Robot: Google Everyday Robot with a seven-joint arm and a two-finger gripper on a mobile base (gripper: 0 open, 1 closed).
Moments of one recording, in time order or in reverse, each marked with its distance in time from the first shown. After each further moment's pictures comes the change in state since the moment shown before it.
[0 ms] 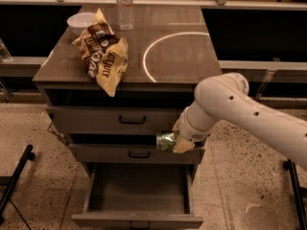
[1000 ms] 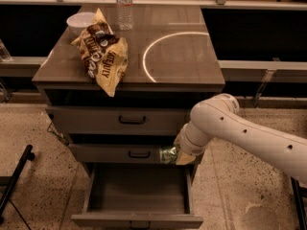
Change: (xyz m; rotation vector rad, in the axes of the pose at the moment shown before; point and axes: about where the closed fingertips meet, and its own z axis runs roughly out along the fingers) arm -0.041 -0.012 0.065 0.016 -0.060 -0.063
